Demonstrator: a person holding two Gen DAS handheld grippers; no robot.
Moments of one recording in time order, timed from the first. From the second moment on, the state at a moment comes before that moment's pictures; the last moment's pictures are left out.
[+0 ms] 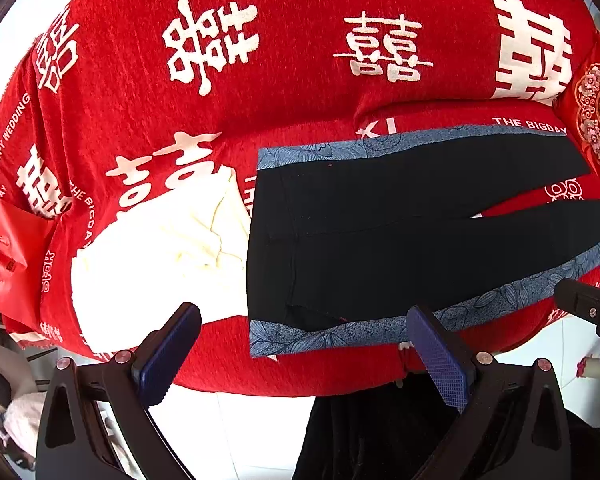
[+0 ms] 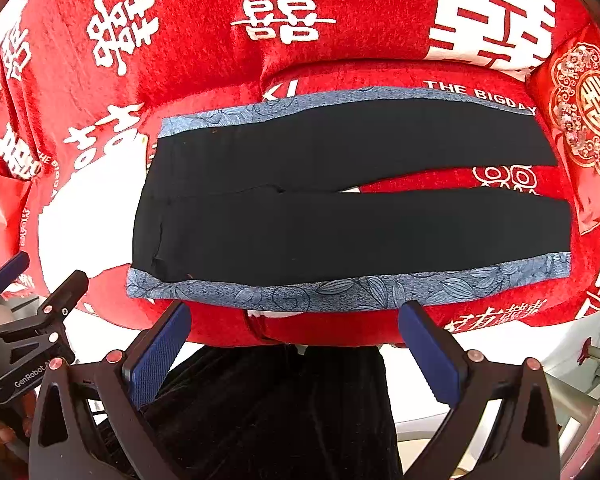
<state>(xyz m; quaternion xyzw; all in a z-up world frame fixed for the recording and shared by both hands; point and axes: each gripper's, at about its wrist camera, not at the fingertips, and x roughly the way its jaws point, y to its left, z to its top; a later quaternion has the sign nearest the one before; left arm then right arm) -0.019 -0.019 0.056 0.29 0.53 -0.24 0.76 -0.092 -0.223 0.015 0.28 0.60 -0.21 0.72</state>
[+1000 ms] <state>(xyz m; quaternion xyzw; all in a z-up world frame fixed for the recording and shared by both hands) -0.019 -0.030 0.053 0.30 0.53 -0.23 0.76 -0.090 -0.231 0.016 0.26 0.60 -0.21 0.73</state>
